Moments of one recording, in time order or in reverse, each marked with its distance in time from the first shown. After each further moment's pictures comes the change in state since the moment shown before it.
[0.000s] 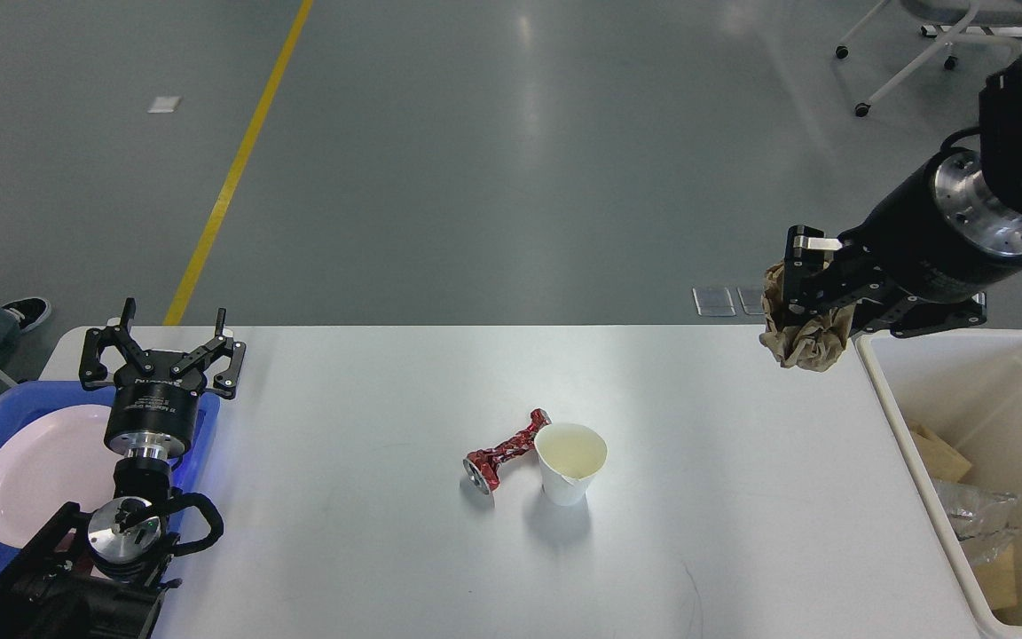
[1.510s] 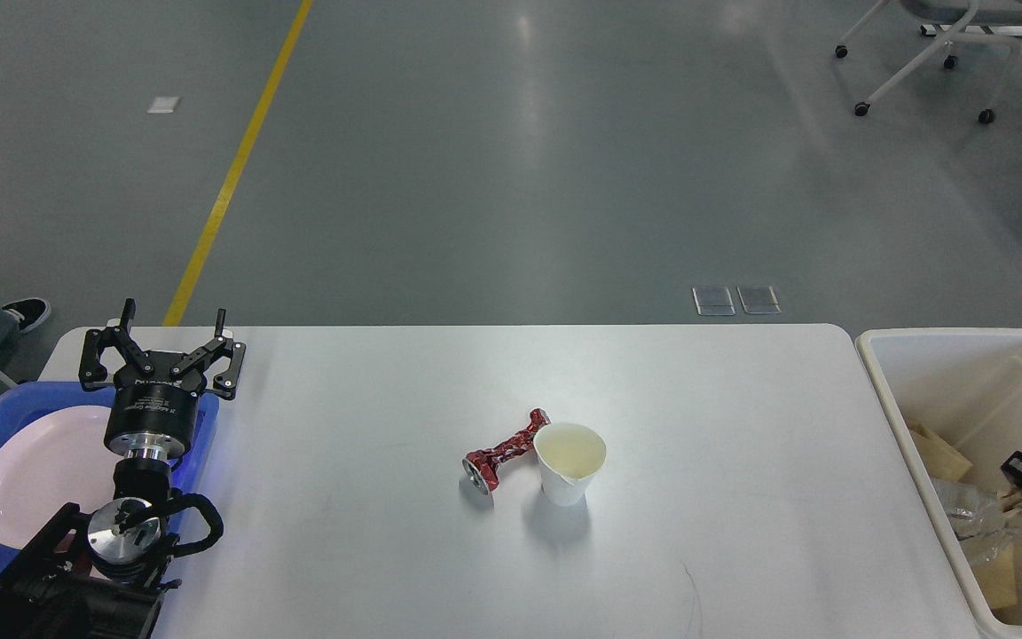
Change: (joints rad) left arm 0.002 0.000 0.000 0.000 0.001 0.000 -0.002; right arm -1.823 -0.258 0.537 -1.444 -0.149 -0.480 -0.006
